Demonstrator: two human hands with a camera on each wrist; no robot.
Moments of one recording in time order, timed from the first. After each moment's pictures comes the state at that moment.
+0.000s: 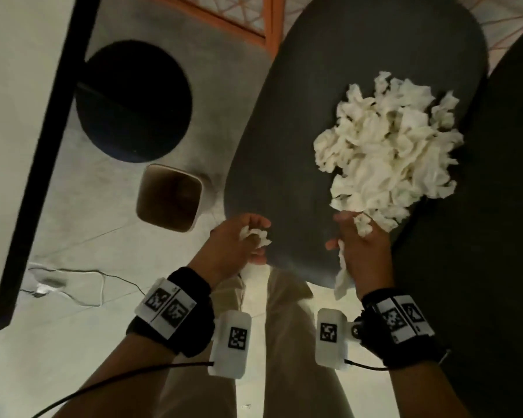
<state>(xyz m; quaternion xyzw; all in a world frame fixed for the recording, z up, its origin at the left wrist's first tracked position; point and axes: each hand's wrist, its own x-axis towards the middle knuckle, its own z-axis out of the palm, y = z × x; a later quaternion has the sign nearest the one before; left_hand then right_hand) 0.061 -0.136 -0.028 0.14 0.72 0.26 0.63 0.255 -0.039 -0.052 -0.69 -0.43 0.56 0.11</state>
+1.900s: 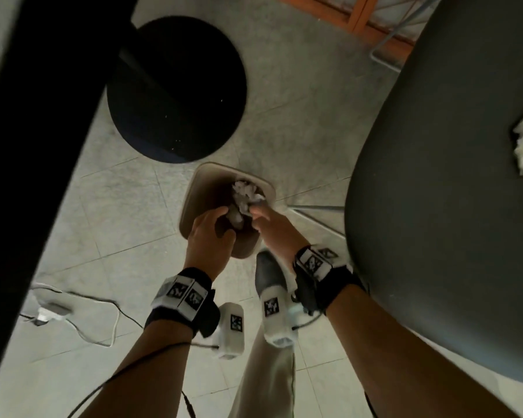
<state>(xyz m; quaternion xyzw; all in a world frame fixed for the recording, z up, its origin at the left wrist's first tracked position) -0.129 -0.270 -0.276 0.18 0.88 0.14 0.41 -0.031 -0.167 -0.289 -0.48 -0.52 0.69 -0.16</state>
